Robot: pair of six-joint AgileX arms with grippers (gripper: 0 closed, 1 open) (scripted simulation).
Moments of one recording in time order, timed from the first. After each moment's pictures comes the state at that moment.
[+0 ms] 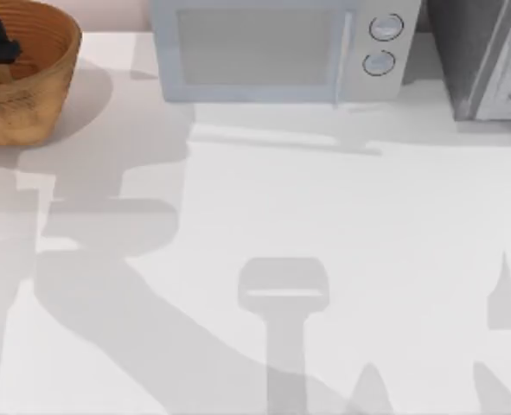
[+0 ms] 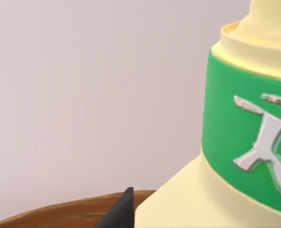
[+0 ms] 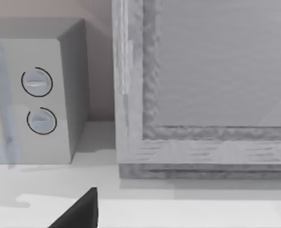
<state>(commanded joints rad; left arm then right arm) 0.14 2.18 1.11 1.06 0.18 0.01 0.00 0.00 0.00 0.00 0.00 0.00</state>
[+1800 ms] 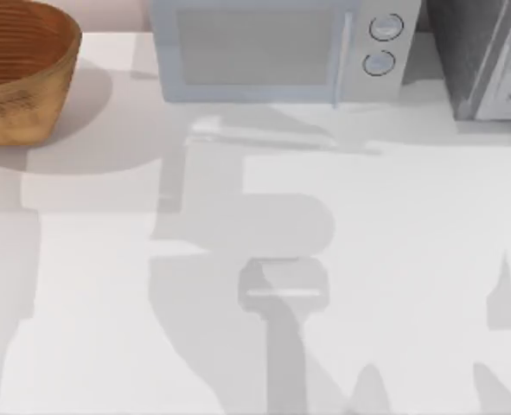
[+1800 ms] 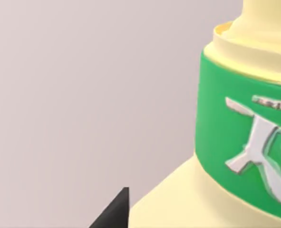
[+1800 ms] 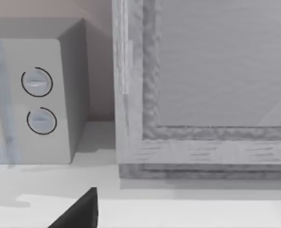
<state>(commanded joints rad) 0.15 1.88 1.34 0.54 0.18 0.02 0.00 0.00 0.00 0.00 0.00 0.00</state>
